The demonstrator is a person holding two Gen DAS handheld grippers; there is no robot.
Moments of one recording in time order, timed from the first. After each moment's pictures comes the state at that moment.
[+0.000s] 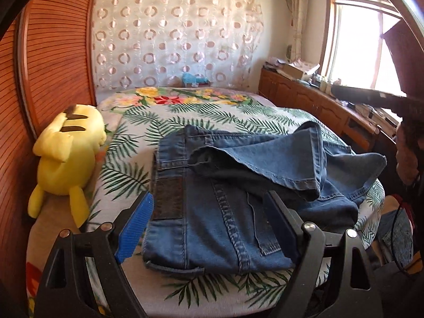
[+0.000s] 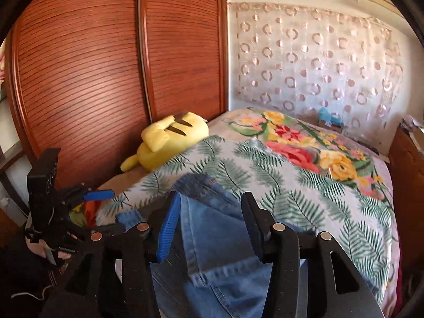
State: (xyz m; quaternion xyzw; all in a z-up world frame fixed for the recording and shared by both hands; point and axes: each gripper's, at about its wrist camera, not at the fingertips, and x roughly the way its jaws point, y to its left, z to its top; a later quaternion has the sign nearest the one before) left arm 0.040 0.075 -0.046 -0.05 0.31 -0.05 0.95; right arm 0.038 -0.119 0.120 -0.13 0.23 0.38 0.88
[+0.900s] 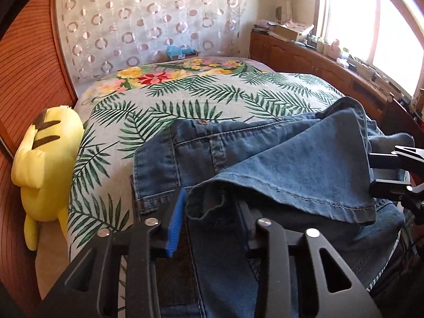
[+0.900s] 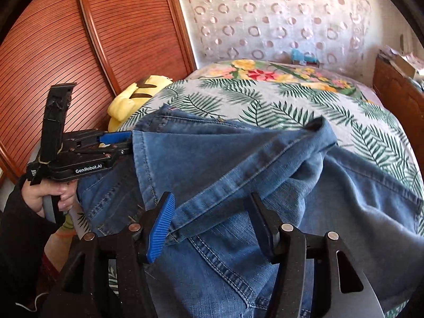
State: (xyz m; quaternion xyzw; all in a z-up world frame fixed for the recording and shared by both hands) left arm 0.143 0.069 -0.076 0.03 0.39 -0.08 0.92; right arm 0.061 -0.102 0.057 -0.05 0.35 0.31 0.88
